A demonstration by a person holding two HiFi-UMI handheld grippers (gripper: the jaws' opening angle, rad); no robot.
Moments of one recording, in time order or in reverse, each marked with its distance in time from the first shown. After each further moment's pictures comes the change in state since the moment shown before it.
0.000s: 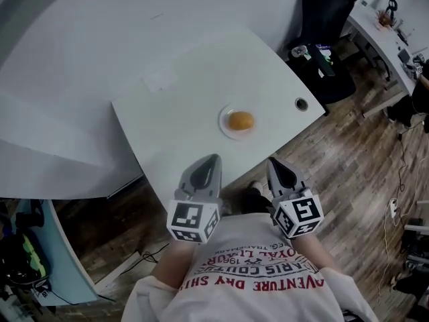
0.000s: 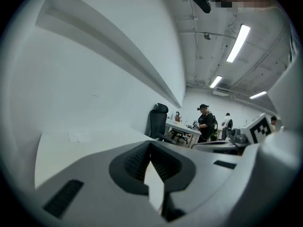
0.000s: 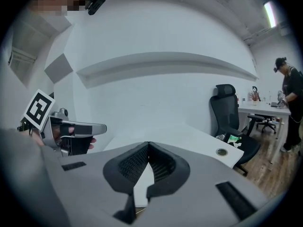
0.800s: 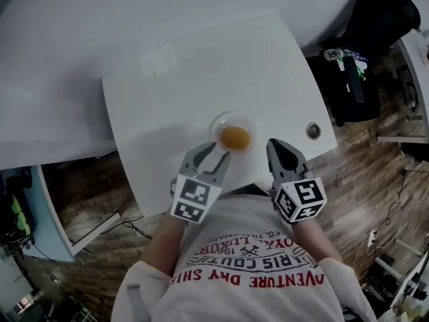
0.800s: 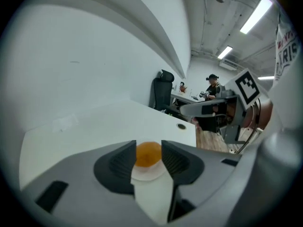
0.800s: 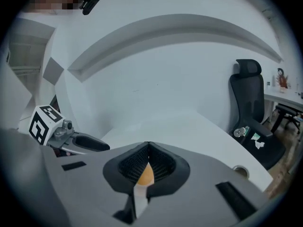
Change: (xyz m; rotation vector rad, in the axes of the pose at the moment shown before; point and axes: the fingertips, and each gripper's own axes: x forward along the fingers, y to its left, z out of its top) left arm 0.161 0.023 -0.066 0.077 0.381 0.021; right arm 0.150 -0.115 0.009 0.008 0.194 0.220
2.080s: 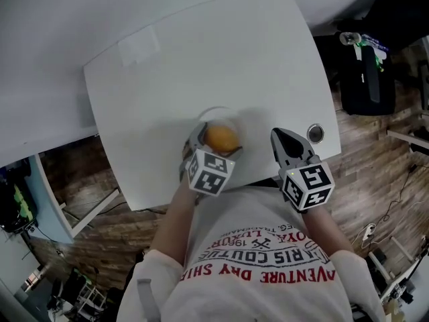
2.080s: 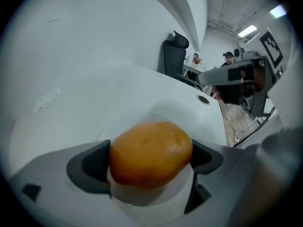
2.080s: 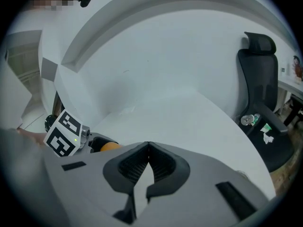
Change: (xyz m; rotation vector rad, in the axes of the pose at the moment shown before) left arm 0.131 0.002 -0.071 -0.074 0.369 0.073; right arm 0.047 -0.085 -0.046 0.016 0.228 0.107
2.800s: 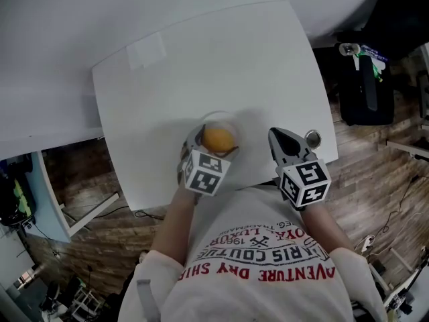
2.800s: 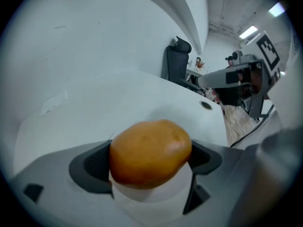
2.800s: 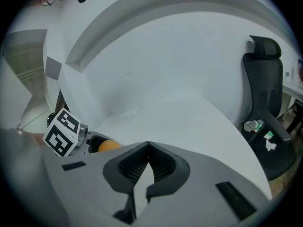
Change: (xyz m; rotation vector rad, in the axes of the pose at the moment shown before) left arm -0.012 0.011 0.010 -0.026 -0.057 0.039; right arm 0.003 0.002 0.014 -0.046 -0.020 0.027
